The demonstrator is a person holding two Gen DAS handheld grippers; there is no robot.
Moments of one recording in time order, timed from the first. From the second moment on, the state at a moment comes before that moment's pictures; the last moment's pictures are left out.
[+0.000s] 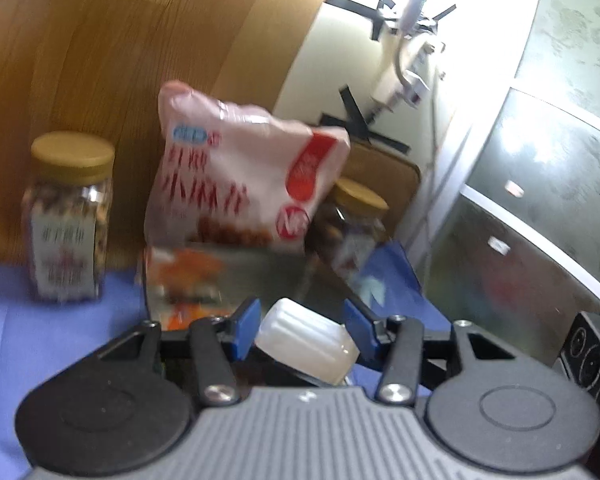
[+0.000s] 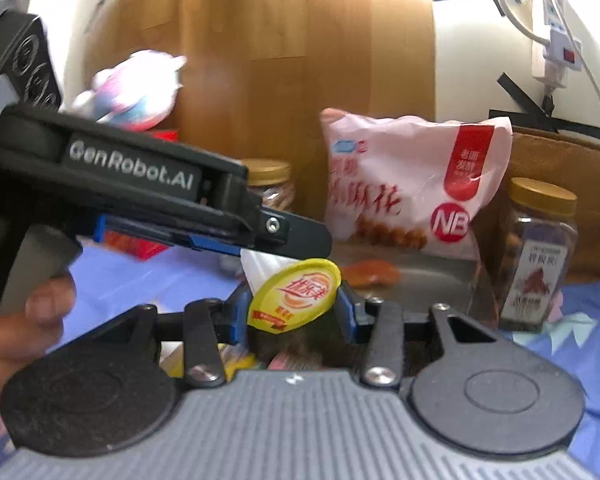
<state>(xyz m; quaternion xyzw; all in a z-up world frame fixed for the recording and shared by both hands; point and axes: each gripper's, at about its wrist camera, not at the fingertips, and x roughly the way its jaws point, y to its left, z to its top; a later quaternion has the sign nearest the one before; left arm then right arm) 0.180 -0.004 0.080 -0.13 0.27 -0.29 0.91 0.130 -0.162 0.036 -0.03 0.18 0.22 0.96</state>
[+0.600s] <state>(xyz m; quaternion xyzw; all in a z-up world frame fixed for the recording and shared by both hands) 0.165 0.009 0.068 -0.13 0.24 -0.25 0.93 0.136 -0.193 0.019 0.05 0.18 0.17 0.97</state>
